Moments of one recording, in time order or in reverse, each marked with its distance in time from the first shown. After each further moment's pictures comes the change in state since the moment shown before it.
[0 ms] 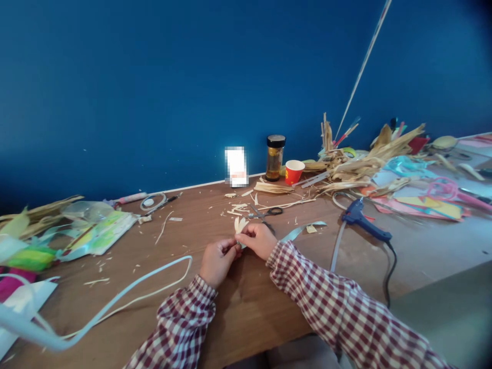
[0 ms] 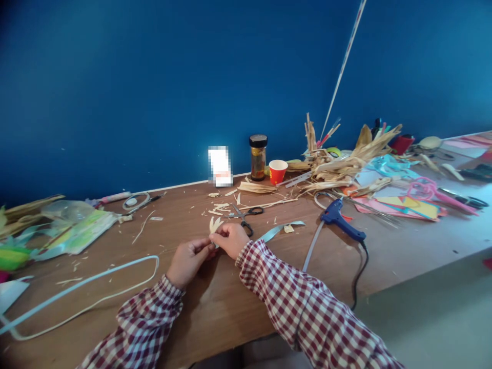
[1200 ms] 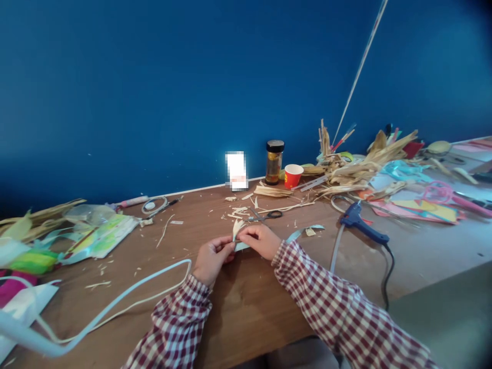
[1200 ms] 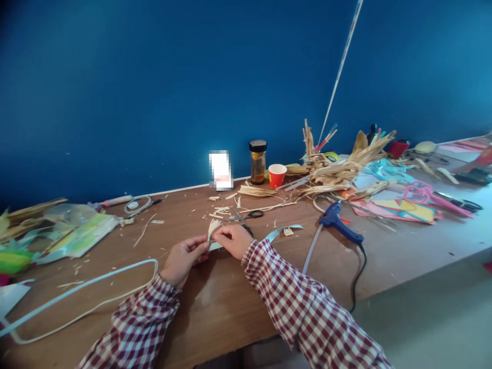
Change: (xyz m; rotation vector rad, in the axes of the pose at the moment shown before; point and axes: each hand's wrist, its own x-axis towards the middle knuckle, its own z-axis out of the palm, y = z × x) left_hand 0.003 0.008 -0.006 -0.381 0.168 -0.267; right_hand 0.001 -0.002 -0.012 -0.119 -0.104 -0.140
